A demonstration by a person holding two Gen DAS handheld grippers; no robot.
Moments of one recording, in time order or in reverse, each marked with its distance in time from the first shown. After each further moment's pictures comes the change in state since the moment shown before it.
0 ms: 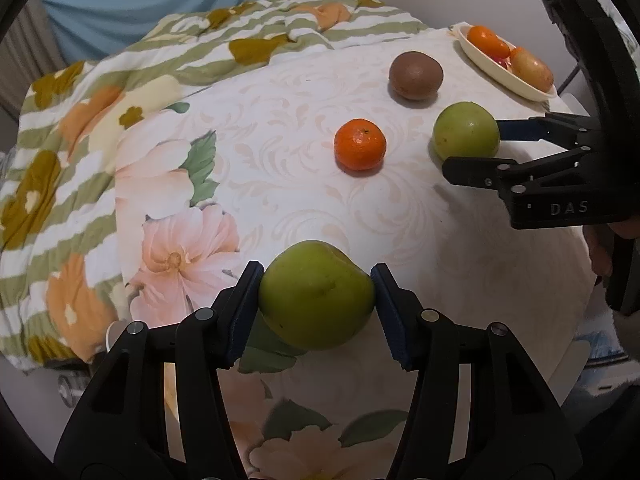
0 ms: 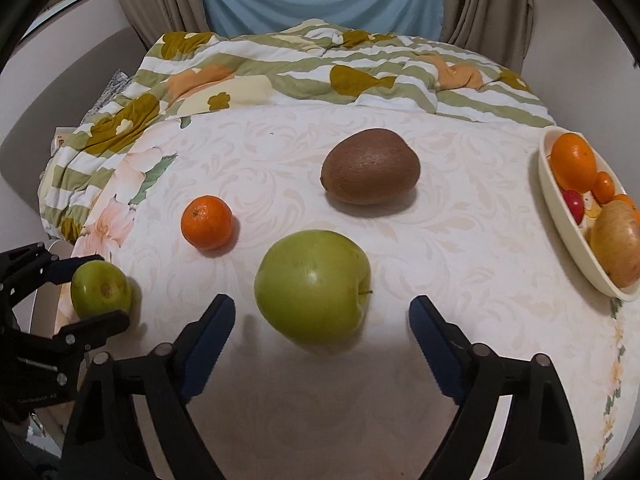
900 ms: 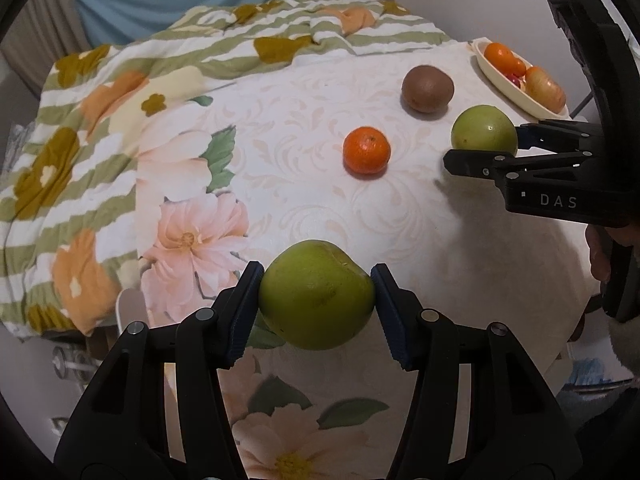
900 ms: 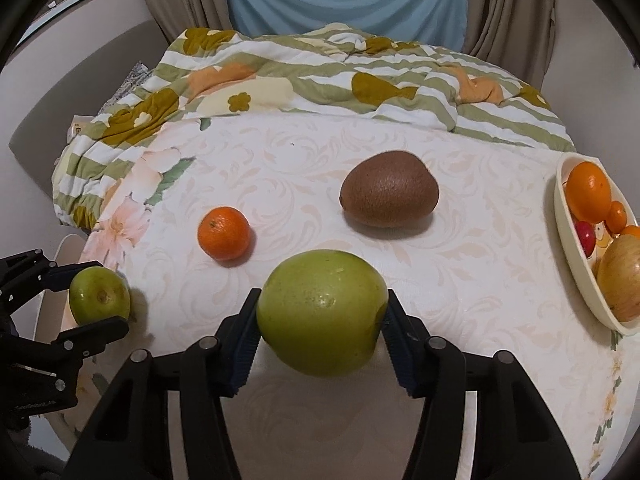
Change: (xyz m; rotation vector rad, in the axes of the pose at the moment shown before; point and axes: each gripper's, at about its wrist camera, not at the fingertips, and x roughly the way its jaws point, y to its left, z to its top) left arm -0.019 -0.008 -0.004 -0.083 -0.008 0.053; right arm -0.010 0.005 0.009 -0.069 -0.019 0.049
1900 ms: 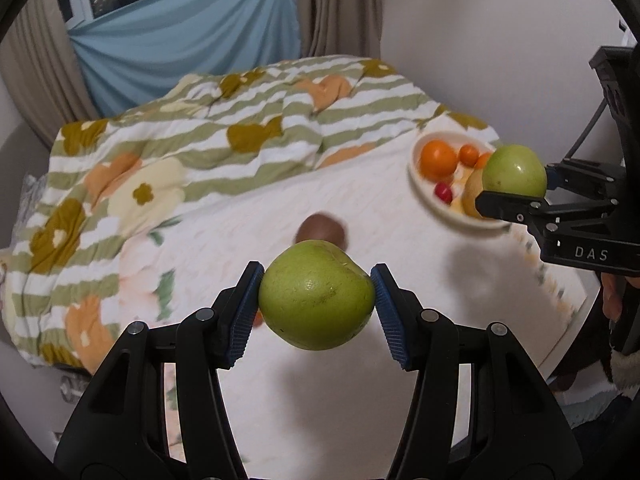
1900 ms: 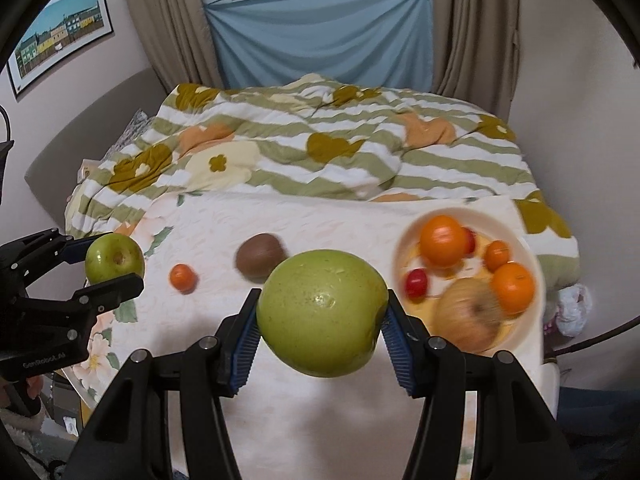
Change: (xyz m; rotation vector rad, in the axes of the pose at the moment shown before) left arm -0.062 -0.140 0.120 0.010 -0.174 0.047; right arm -0.132 -0.137 0.014 0.022 -0.137 -0.006
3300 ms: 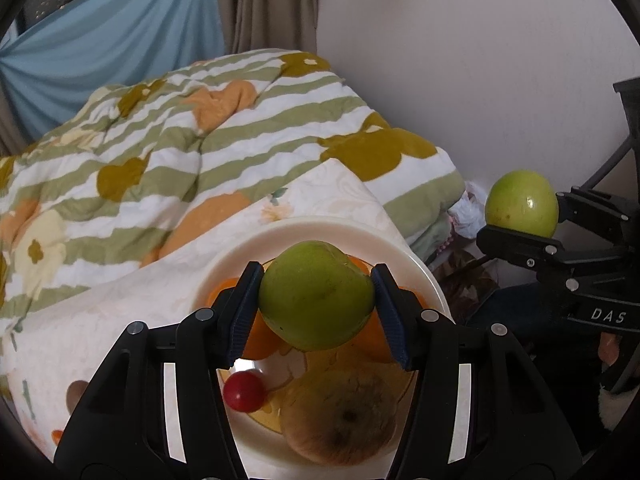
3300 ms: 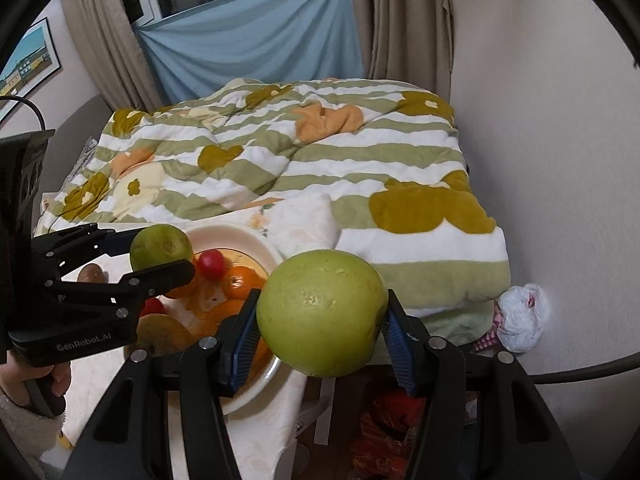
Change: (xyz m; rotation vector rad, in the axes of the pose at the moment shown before) left arm 0.174 -0.209 0.139 0.038 0.047 -0.136; right arm 0.024 -0.256 0.015 0.099 0.027 -0.039
